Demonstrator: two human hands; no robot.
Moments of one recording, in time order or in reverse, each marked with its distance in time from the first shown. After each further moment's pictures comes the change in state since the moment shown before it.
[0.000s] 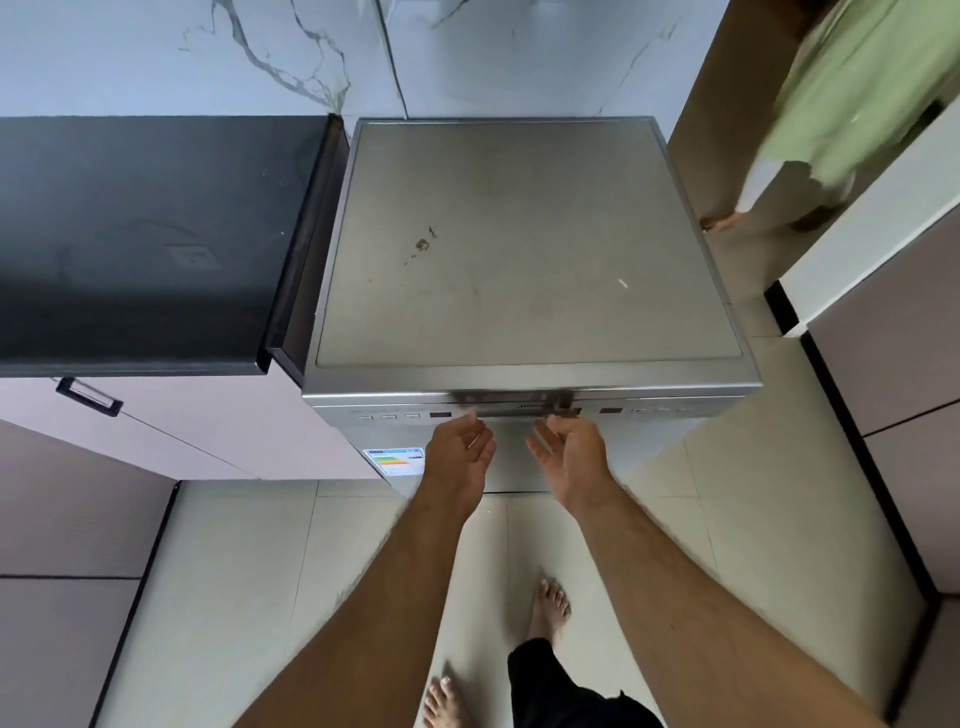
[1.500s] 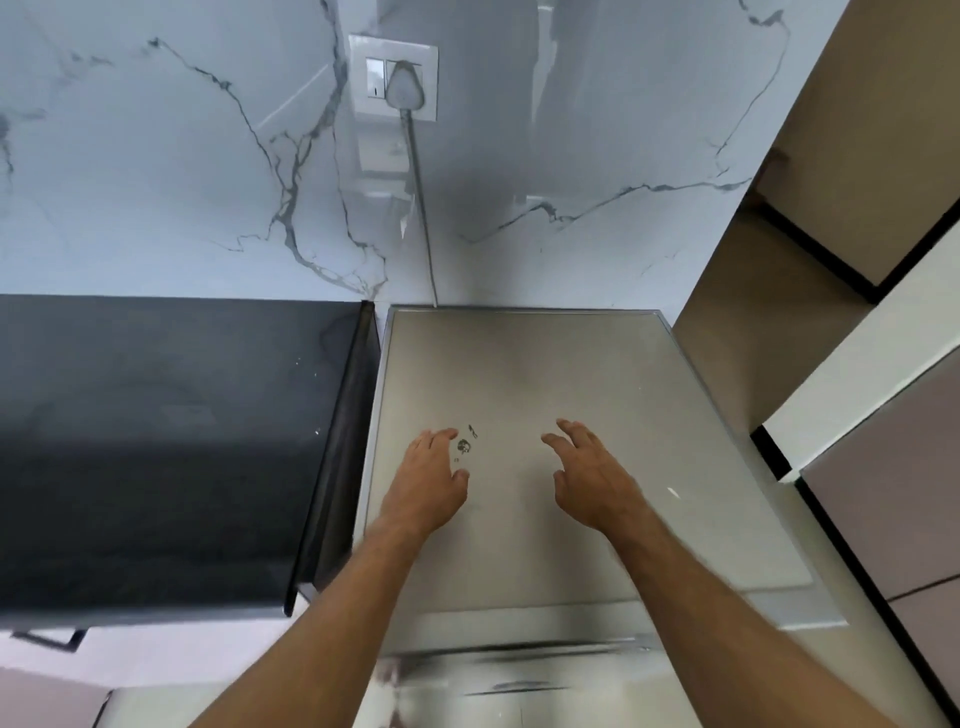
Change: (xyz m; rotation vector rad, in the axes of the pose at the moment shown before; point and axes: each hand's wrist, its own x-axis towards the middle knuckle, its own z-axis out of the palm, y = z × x) left_hand 0.110 0.234 0.067 1.619 -0.098 0.899; right_hand 0.079 -0.133 0.181 -1.875 -0.128 -0.964
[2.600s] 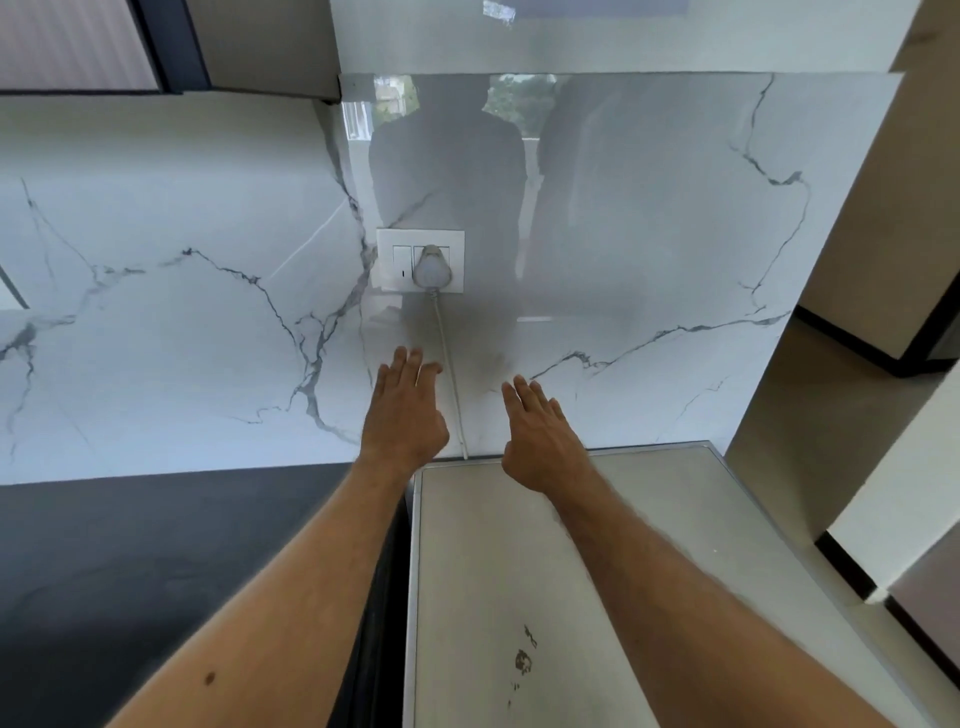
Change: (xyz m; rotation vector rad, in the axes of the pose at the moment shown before) left_hand 0.243 0.029 -0.199 0.428 0.414 0.312; right_hand 0.249 -0.119 -0.109 -0.060 0.166 -0.066
